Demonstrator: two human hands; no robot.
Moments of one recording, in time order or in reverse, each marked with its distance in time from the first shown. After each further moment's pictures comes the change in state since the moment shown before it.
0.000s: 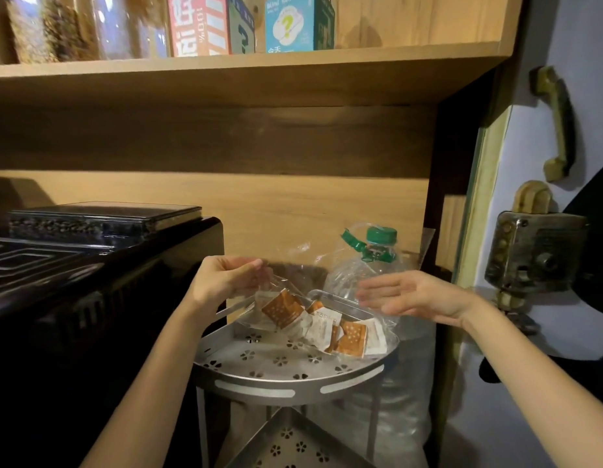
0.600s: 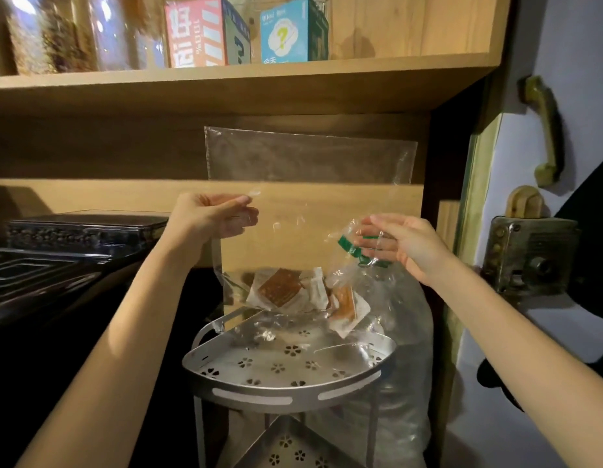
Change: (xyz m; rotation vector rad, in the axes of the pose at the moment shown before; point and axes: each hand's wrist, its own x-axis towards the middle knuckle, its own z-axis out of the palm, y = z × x) left_hand 0.022 0.085 -0.009 0.004 0.017 0.170; right_hand 0.021 -0.068 0.010 0.276 0.556 -0.314
